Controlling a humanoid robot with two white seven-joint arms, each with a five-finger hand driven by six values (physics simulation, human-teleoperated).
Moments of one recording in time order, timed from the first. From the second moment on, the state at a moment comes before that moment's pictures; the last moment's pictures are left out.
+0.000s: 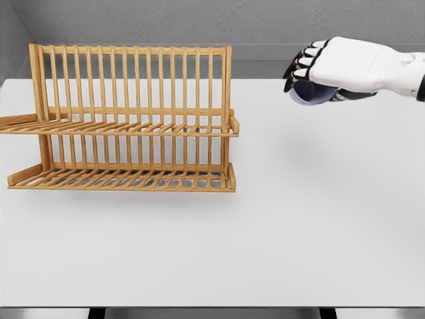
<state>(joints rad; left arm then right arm) -0.02 0.00 -0.15 -0.02 -0.07 -0.14 -0.05 -0.81 -0.90 0.55 -1.75 0.36 -0.47 0.61</state>
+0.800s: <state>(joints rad) -0.02 0.00 -0.15 -0.02 -0.07 -0.14 -0.05 -0.87 -0.72 0.61 -1.75 0.36 -0.53 0.61</state>
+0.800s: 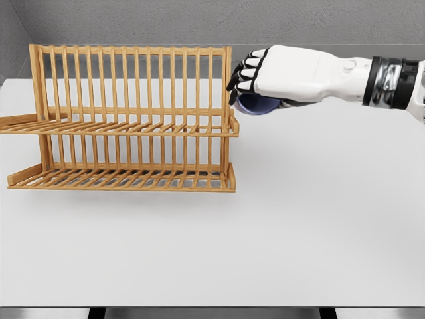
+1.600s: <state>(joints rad) -0.02 0.00 -0.15 -0.02 -0.07 -0.14 -0.05 -0.91 -0.64 0.66 -1.75 0.36 -0.51 0.61</state>
